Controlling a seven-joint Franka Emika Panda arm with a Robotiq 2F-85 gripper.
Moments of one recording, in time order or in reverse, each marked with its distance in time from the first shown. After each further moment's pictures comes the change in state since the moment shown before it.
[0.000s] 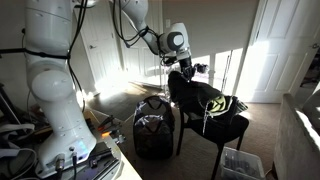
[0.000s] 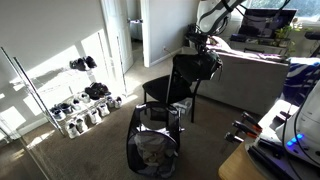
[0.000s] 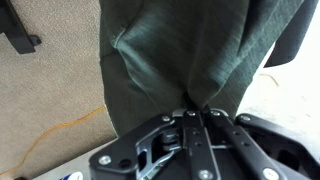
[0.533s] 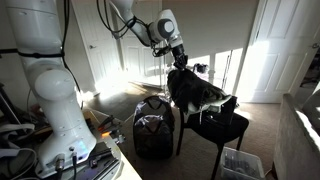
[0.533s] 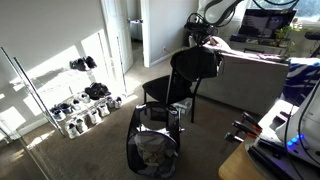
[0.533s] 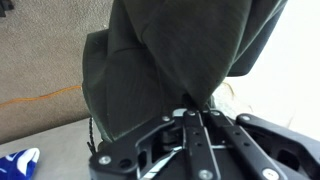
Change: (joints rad) arm 0.056 -0.196 0.018 -0.109 -0.126 0.005 -0.086
